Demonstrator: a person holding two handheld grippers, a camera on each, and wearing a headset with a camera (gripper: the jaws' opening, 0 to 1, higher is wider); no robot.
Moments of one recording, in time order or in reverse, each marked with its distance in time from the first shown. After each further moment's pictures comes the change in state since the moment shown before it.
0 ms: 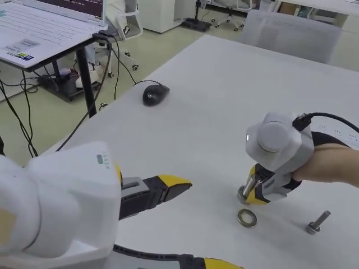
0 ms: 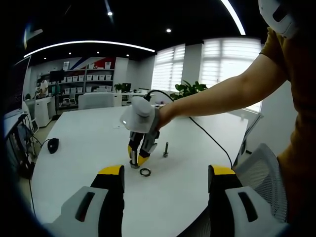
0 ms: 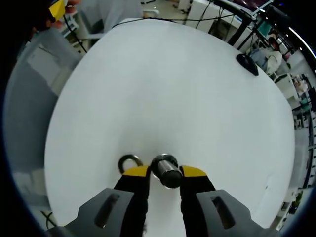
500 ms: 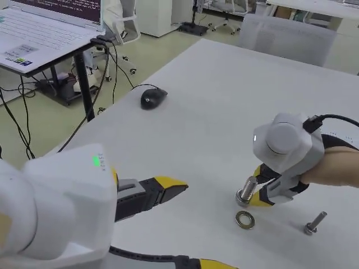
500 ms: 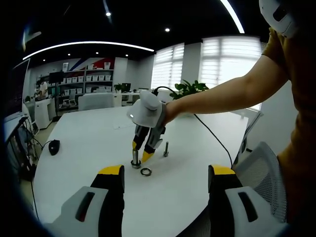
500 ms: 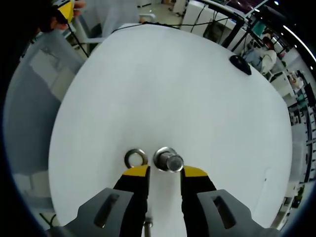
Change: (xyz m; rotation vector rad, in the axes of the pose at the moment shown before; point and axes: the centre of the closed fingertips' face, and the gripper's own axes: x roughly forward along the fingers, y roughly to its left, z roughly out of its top) left arm -0.003 -0.002 0.002 0.018 0.007 0.002; right arm -0.022 0.006 -0.007 0.045 -0.028 -0.026
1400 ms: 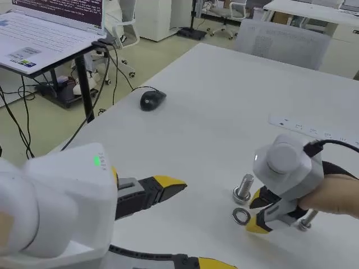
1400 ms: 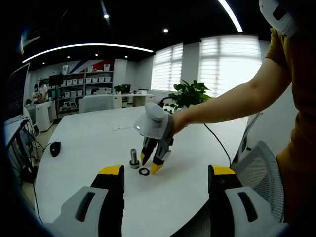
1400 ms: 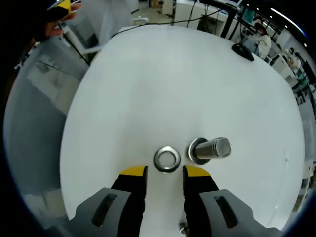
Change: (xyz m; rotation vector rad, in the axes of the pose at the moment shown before) left arm -0.006 -0.010 0.001 0.017 -0.005 0.010; right arm 0.021 0.043 -0.005 0.161 -0.041 0.063
